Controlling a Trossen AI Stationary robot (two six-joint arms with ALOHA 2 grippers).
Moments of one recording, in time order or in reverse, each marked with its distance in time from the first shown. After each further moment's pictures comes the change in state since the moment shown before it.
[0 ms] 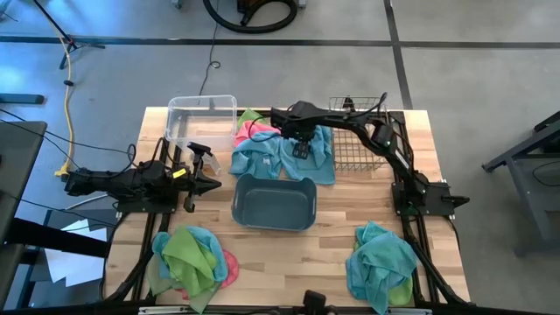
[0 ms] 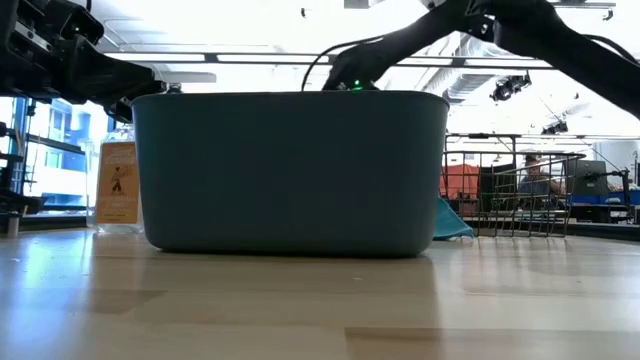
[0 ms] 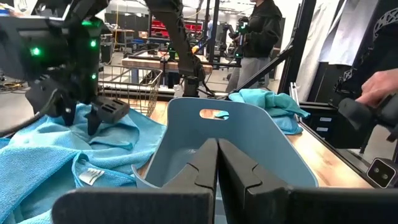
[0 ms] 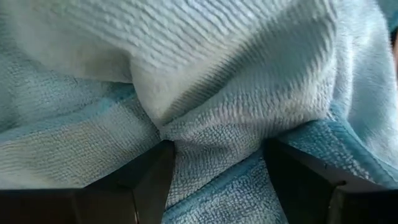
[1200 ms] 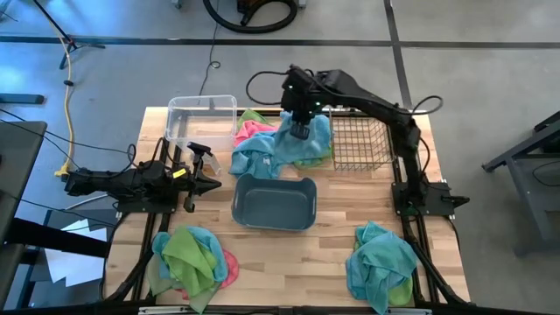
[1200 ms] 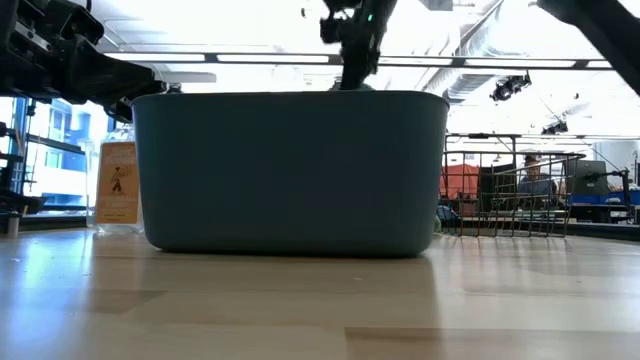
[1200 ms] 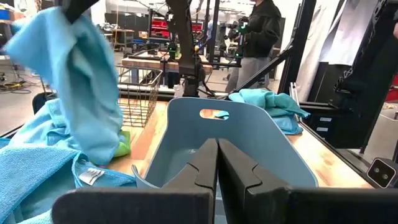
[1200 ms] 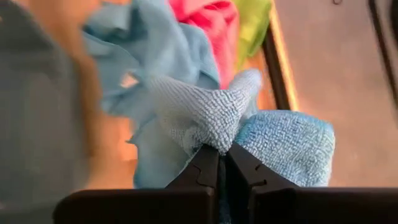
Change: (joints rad) left arm 0.000 0.000 0.000 0.000 0.000 0.000; right arm 0.021 -0.304 0.284 -0.055 -0.256 -0.078
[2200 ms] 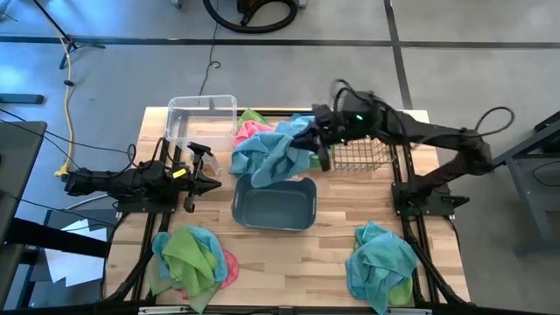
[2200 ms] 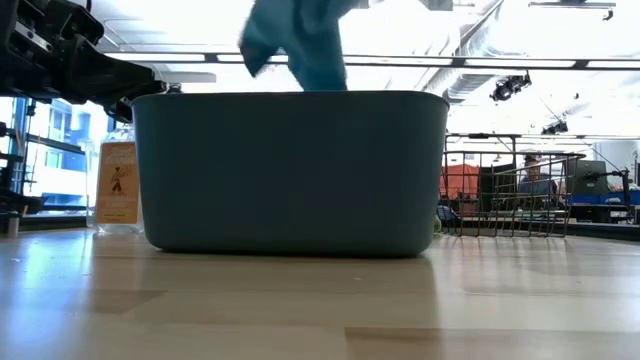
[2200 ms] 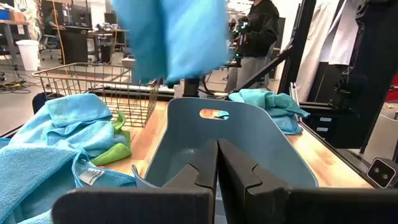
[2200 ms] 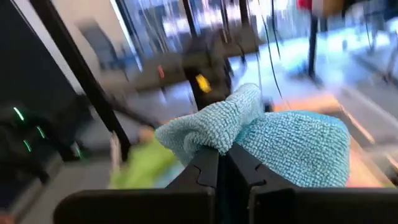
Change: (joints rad) left arm 0.000 0.000 0.000 0.000 0.000 0.000; right arm 0.263 -0.664 -0.855 1.129 -0.272 0.413
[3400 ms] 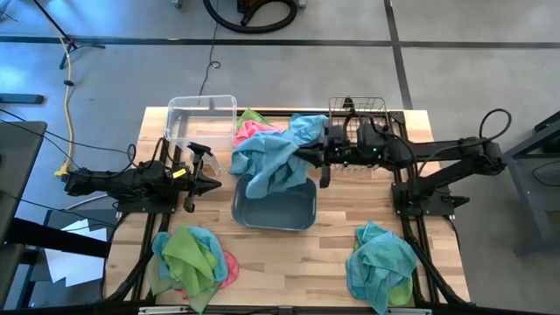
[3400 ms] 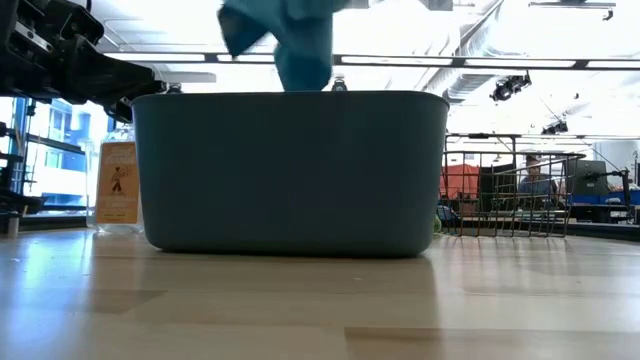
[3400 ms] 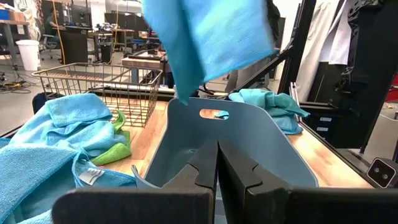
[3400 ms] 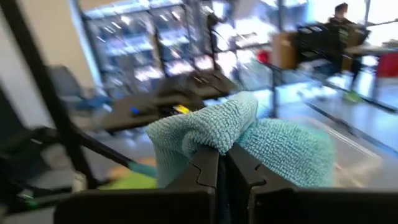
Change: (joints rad) left arm 0.000 0.000 0.000 0.000 0.000 0.000; right arm 0.128 -0.125 -0.320 0.343 0.334 -0.042
